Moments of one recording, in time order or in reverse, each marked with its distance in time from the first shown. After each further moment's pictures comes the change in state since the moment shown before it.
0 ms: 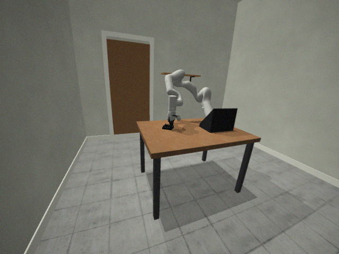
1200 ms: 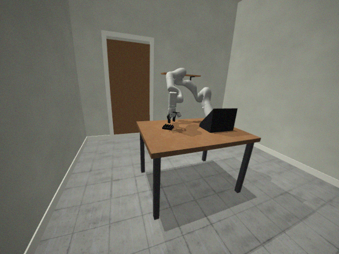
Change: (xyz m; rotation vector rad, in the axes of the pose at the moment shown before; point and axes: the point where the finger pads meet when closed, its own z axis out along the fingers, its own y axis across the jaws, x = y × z) arm 0.000 0.000 -0.036 0.000 0.000 0.000
